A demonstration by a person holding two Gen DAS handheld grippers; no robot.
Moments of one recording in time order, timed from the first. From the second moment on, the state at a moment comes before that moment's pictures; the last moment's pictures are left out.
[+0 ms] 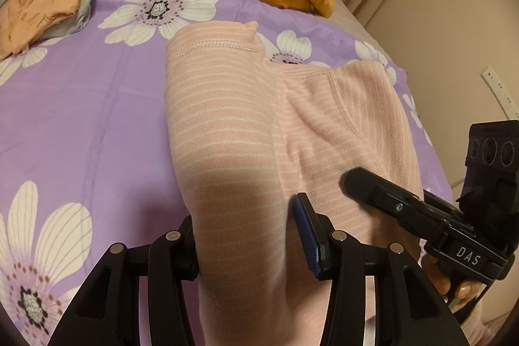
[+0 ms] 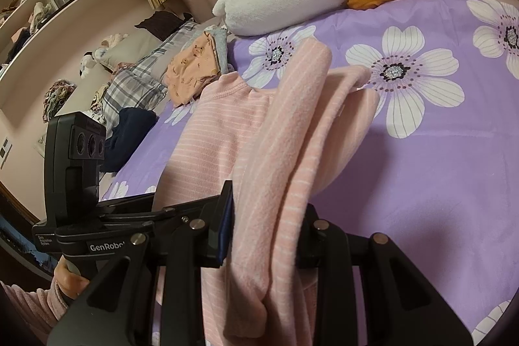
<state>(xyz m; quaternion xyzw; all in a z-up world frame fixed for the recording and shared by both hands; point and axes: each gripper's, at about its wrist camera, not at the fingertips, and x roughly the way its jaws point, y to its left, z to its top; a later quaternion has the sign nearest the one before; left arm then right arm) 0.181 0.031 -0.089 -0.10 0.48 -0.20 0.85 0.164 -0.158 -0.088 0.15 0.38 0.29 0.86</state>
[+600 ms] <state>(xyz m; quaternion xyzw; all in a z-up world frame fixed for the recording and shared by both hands) 0.197 0.024 -0.110 -0.10 0.50 -0.19 0.84 0.181 -0.158 -0.109 0.16 0.40 0.29 0.86</state>
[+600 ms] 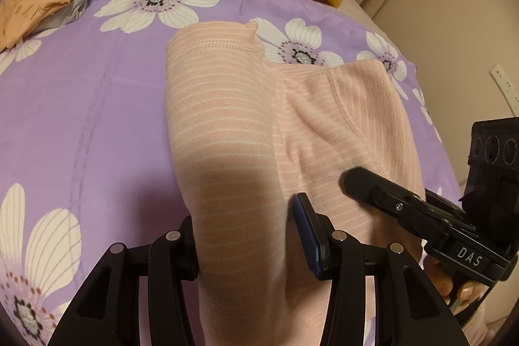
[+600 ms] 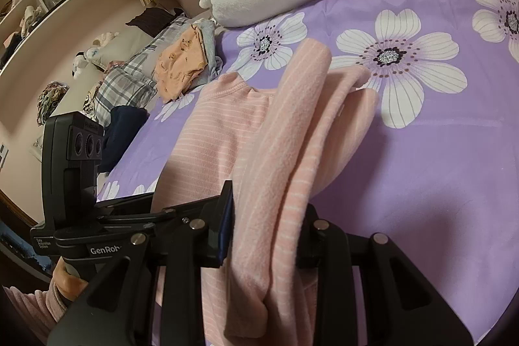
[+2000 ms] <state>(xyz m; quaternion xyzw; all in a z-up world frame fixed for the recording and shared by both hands) 0.207 0.016 -0.125 -0.09 0.52 -0.18 0.83 0.197 -0.158 -0.130 0.16 0.43 0.28 0.85</state>
